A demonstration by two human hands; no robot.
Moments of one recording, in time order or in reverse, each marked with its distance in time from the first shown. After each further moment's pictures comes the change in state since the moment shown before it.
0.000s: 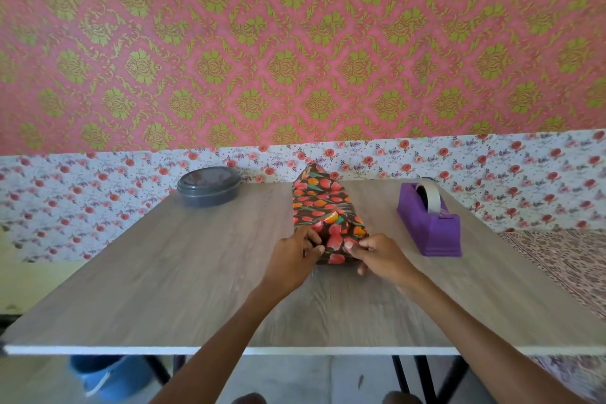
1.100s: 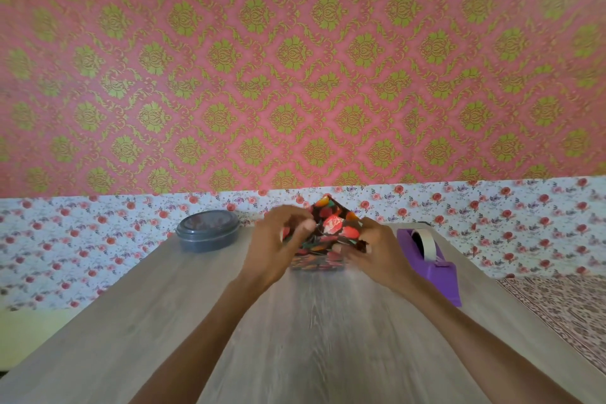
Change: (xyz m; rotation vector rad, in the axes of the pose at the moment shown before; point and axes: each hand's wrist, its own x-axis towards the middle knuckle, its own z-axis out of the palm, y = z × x) left_hand 0.032 0.058 -0.092 -0.192 0.276 0.351; right_hand 0.026 -0.059 -0.048 -0.116 0.301 -0.764
